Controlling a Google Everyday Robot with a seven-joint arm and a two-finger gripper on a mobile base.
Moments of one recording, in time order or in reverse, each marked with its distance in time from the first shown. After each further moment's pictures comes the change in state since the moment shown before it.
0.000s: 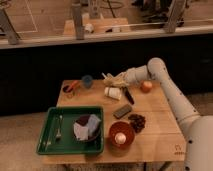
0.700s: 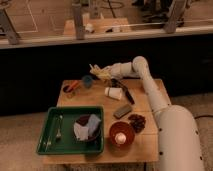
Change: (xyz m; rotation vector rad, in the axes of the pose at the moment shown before) arm -0.028 -0.063 0.081 0.066 -0.148 0.053
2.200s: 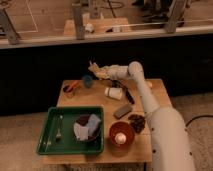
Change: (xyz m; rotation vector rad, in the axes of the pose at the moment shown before) arm 0.020 -0.024 0.024 0.131 -0.058 0.086
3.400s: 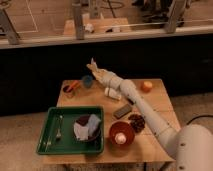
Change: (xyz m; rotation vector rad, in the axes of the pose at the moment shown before) arm -0.026 0.019 0.012 0.362 -0.147 0.054
